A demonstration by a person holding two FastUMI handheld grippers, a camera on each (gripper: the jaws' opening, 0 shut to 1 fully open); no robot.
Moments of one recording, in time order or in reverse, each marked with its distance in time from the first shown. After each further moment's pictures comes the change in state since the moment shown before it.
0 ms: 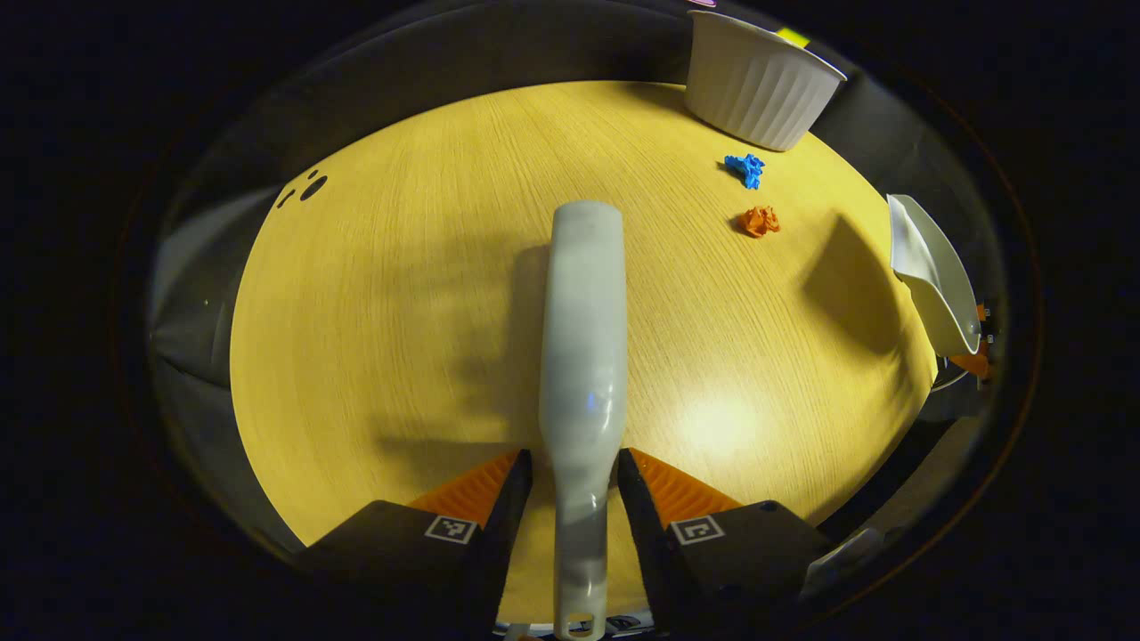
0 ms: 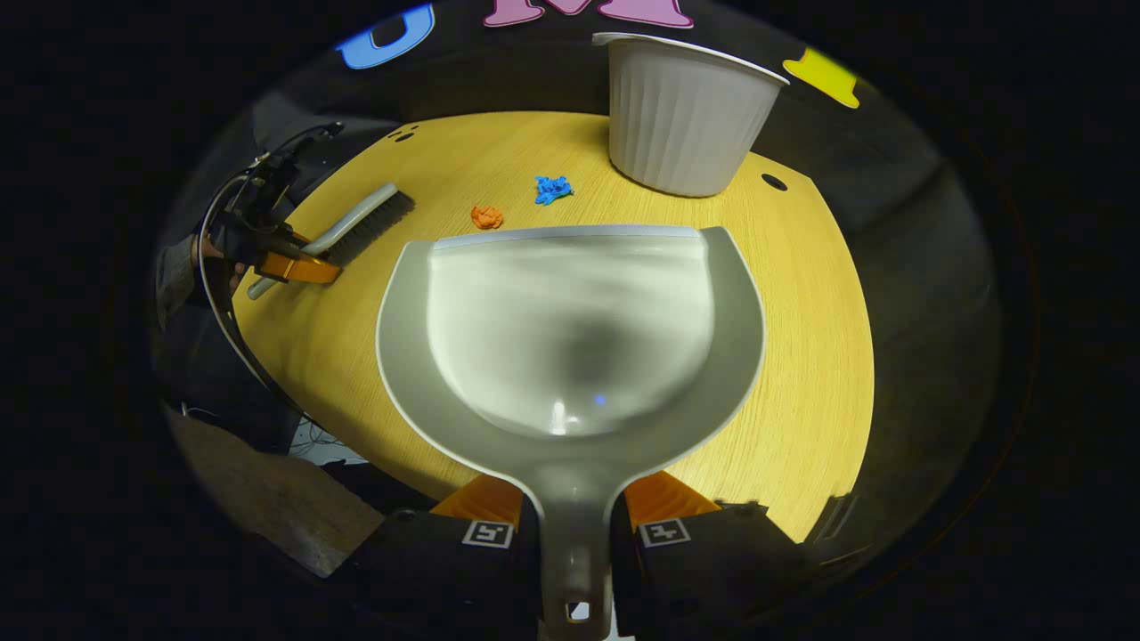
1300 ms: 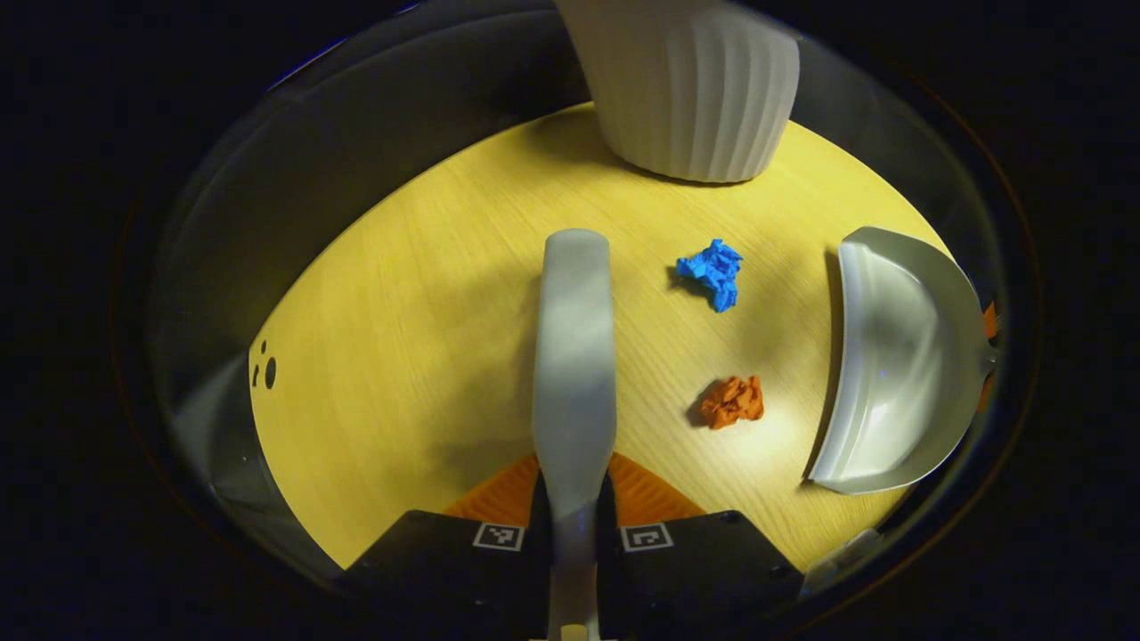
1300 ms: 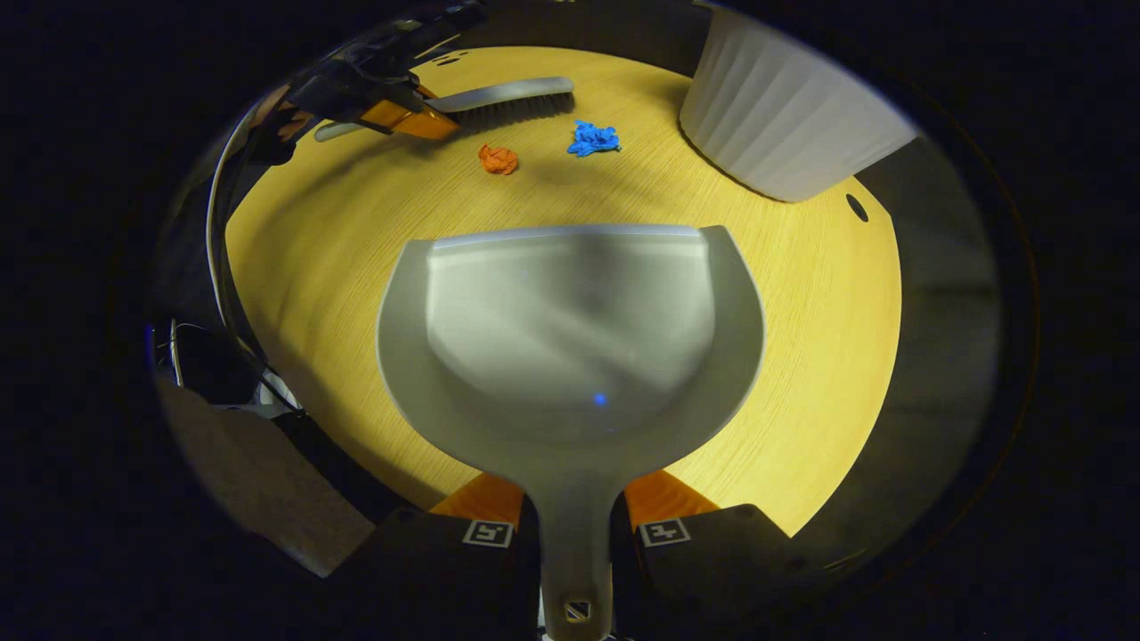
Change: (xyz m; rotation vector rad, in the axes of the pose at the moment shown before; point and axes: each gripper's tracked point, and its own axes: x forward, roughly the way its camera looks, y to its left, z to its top) left arm 0.038 -0.074 0.187 0.306 -0.098 0.082; right arm 0.049 -0.022 0.022 -0.240 0.260 0.045
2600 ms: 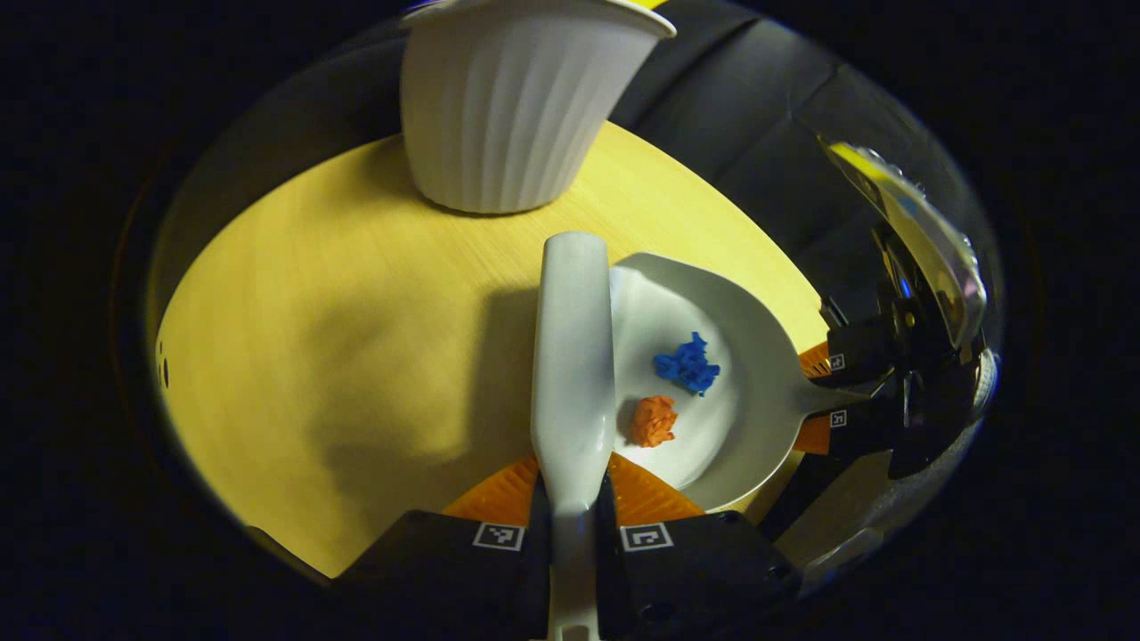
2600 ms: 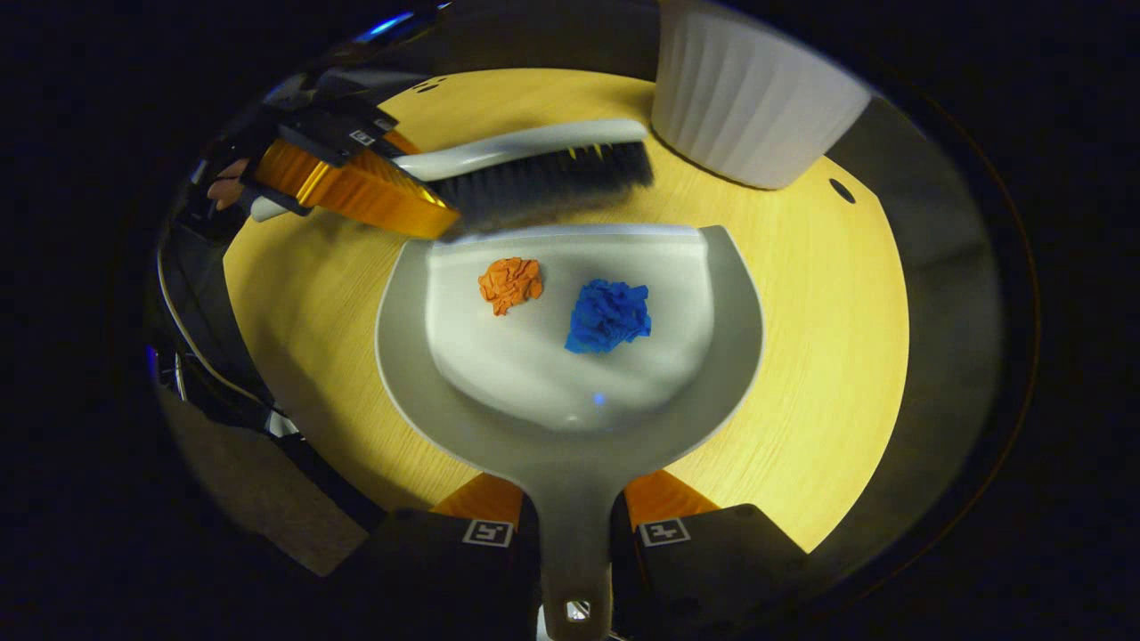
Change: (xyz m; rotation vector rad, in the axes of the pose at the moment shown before) left arm -0.060 -0.131 0.007 -0.092 -0.092 -0.402; right arm 0.009 -0.004 -0.001 0.126 -0.143 -0.001
